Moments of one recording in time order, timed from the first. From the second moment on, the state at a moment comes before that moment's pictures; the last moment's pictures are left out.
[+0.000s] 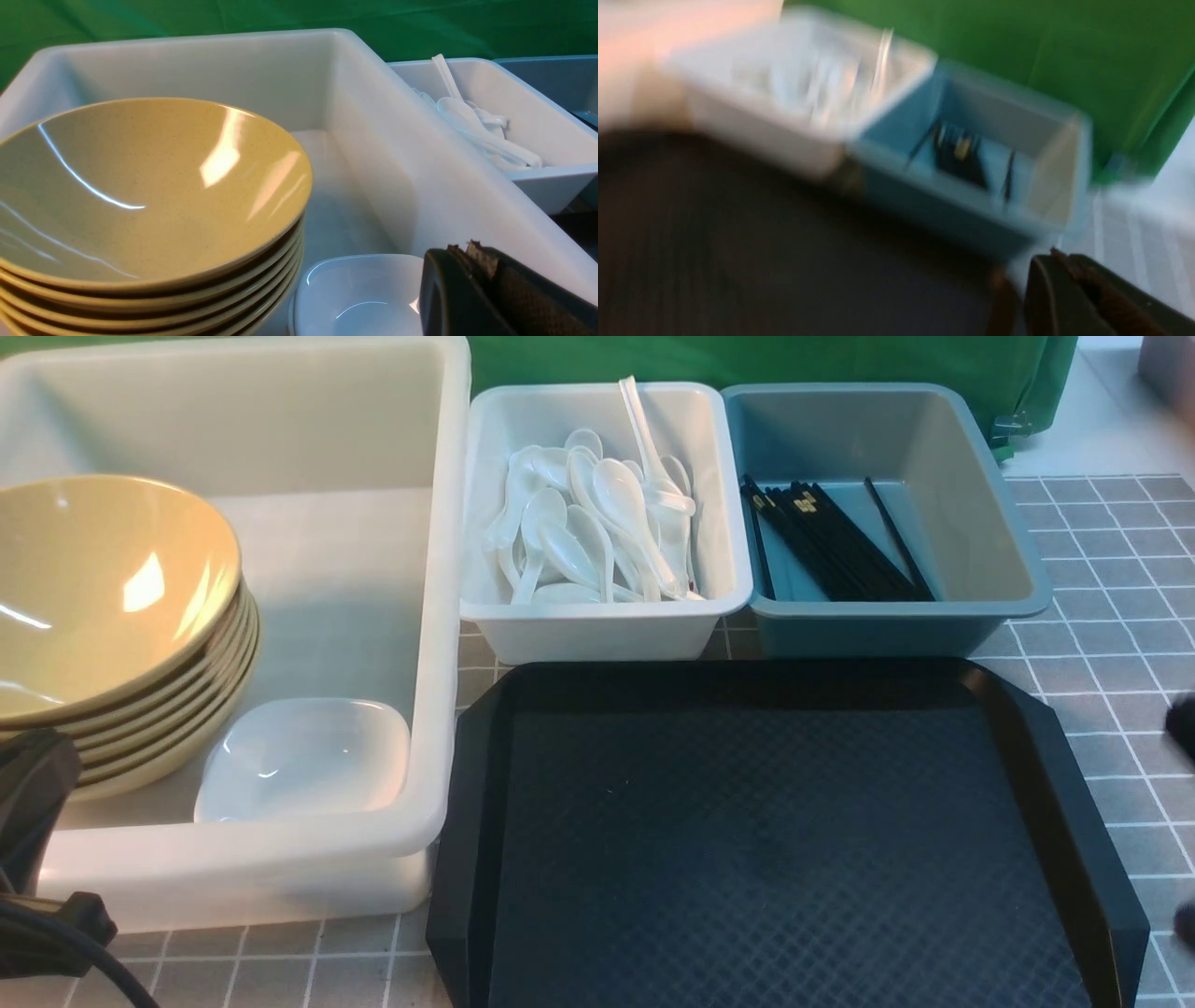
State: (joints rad) right arm 0.28 0.57 -0.23 -0.19 0.01 -0.05; left arm 0.03 0.33 -0.33 -0.54 0.31 0.52
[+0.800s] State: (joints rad) right arm 0.01 -0.01 0.03 -0.17 0.14 0.06; left arm 0.03 0.33 -0.33 -0.54 0.33 0.52
